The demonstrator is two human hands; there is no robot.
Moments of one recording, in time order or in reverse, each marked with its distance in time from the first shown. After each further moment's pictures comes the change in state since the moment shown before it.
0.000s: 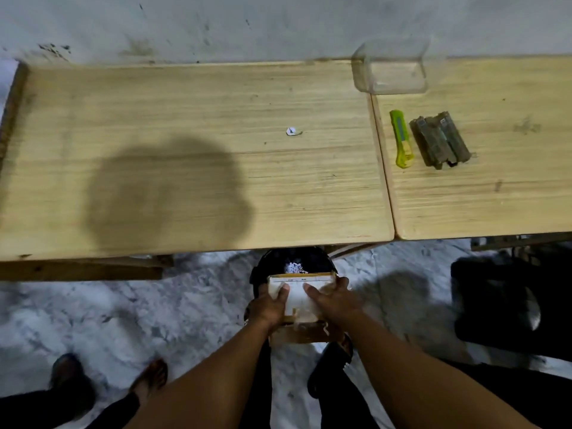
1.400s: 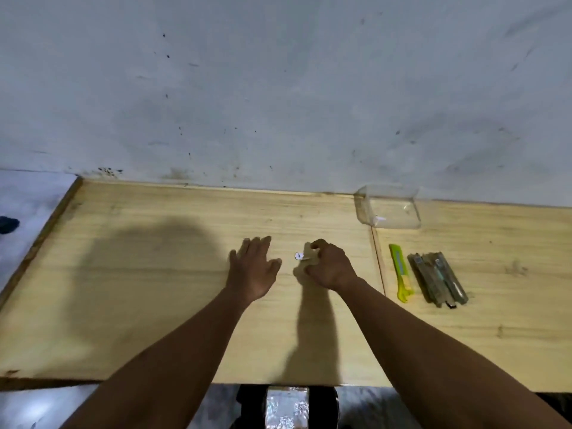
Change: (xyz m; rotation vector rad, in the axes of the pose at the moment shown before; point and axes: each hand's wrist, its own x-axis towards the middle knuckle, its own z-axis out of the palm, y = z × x) left_hand 0.048 0.240 -0.179 0.555 0.555 0.718; right_hand 0.029 -0.258 -0.179 -0.187 0.338 -0.607
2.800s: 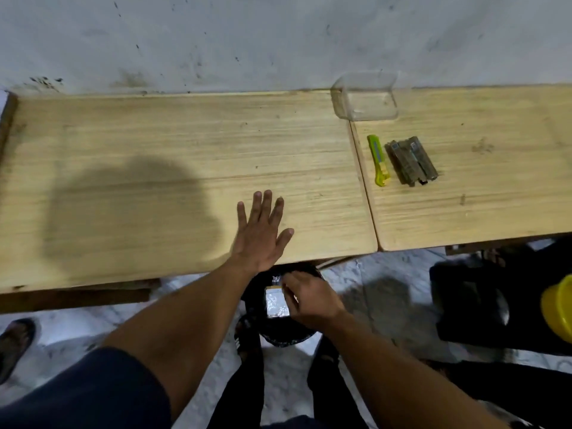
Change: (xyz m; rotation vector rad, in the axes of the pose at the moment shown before) left_hand -0.118 0.008 0.069 0.266 -0.169 0.308; right_hand -0.221 0.073 0.143 -0.194 -0.004 -0.433
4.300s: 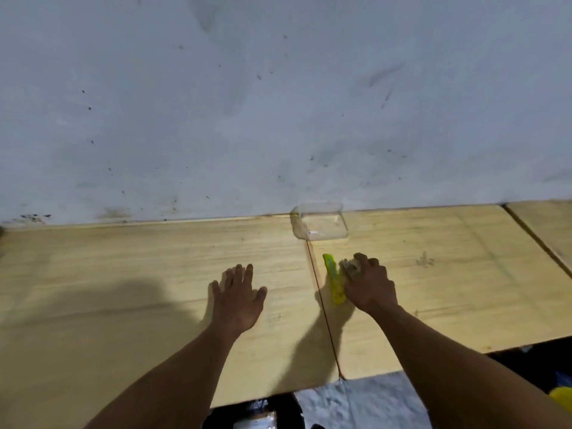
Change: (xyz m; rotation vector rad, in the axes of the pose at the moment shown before) left_hand 0.095 0.037 -0.097 -0.192 0.071 -0.219; right_hand 0.090 0.153 -0.246 -0.094 0.274 0.691
